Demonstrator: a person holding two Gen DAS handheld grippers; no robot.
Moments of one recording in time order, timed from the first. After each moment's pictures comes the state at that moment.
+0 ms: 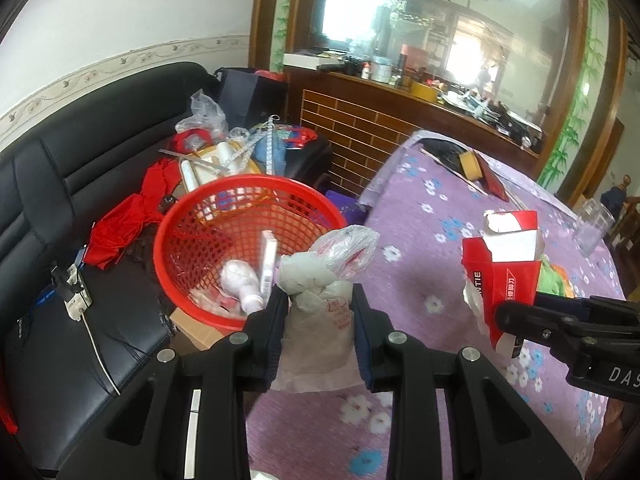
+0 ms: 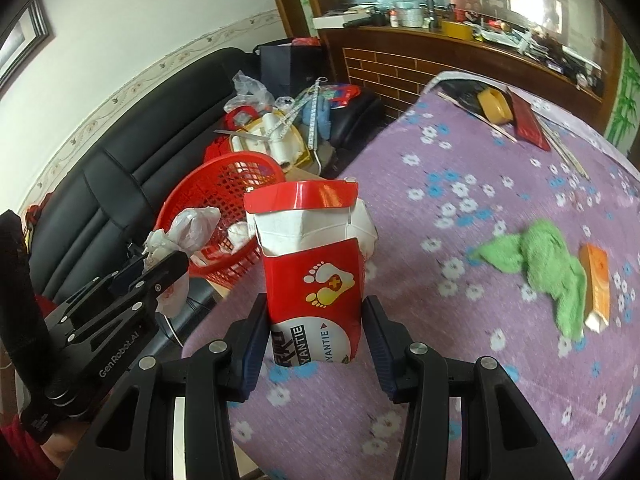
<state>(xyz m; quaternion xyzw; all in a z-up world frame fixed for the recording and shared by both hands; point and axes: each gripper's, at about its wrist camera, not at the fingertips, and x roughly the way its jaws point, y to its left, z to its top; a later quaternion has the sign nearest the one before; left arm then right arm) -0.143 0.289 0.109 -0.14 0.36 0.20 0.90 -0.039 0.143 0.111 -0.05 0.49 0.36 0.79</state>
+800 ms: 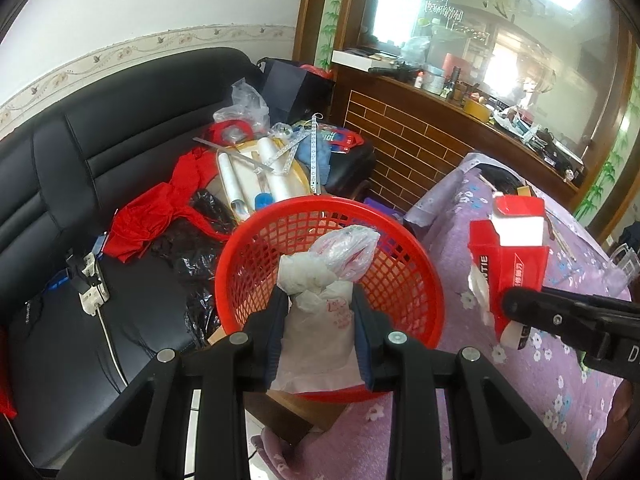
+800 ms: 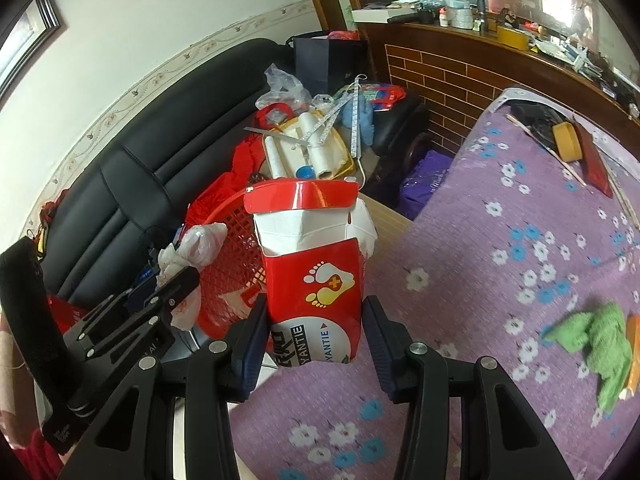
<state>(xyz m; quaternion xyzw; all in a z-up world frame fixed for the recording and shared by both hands) -0.129 0.378 0.104 -0.17 0.36 0.25 0.88 -0.001 0.251 0.113 -0.06 0.50 0.41 0.76</state>
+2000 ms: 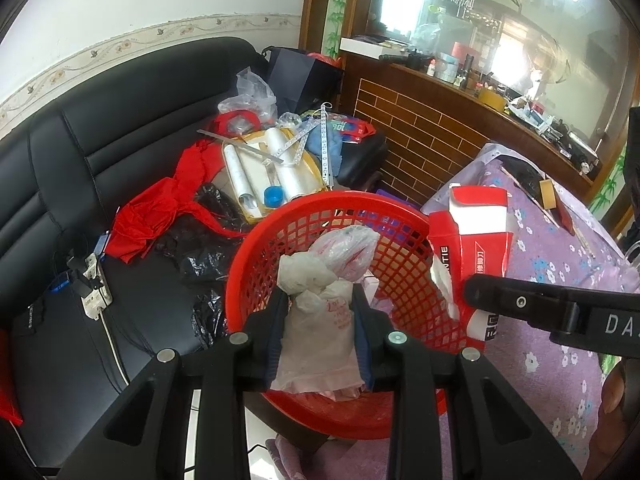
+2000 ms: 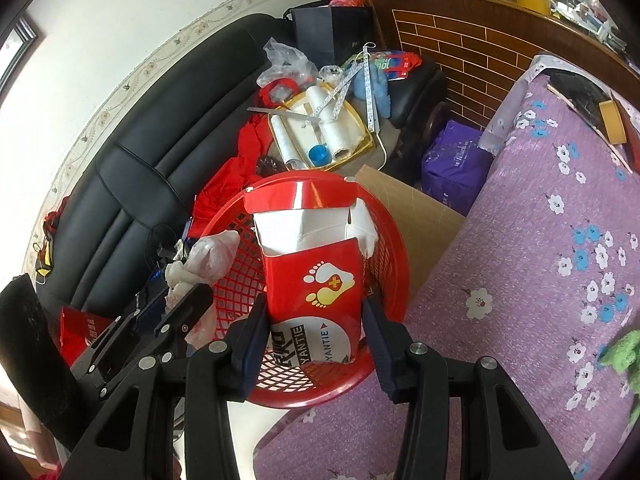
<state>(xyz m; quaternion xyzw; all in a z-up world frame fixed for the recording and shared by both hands) -0.112 0.406 0.081 -0.17 0.38 0.26 0.87 0.029 0.316 0.073 -0.04 0.55 0.41 0.72</state>
